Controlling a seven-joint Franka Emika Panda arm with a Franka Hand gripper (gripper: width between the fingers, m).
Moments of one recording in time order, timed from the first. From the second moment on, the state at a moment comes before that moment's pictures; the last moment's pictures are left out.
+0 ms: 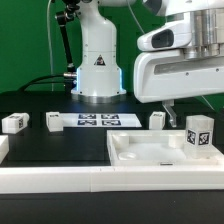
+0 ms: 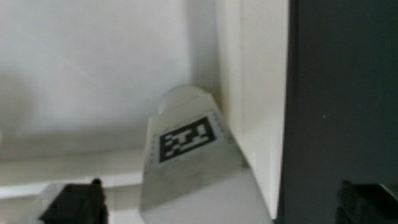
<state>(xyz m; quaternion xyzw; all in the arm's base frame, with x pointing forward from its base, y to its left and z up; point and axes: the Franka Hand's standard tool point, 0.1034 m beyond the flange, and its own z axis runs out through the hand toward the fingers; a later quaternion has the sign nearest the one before) 0.612 0.121 0.083 -1.00 -0.05 -0.04 0.06</state>
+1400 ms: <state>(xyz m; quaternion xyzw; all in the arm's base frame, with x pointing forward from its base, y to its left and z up) 0.612 0.117 0.083 -1.00 0.03 -0.04 0.07</state>
